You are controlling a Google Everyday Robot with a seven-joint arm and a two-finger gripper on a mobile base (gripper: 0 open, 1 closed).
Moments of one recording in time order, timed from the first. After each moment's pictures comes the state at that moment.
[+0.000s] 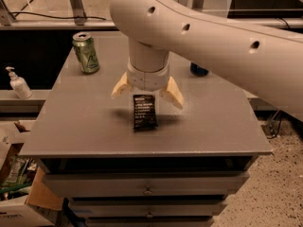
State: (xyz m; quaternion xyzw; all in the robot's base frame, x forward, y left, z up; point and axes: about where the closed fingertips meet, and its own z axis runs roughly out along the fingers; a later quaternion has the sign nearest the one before) arm 0.528 0.004 0.838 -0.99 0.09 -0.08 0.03
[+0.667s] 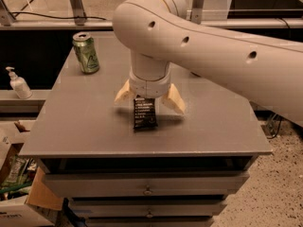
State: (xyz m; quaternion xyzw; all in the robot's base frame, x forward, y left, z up) arm 0.526 -0.002 0.817 -0.99 0.10 -0.08 0.02
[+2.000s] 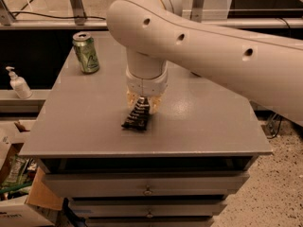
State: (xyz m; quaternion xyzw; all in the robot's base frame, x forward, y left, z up) arm 0.525 0.003 0.823 -0.99 0.11 -0.08 0.02
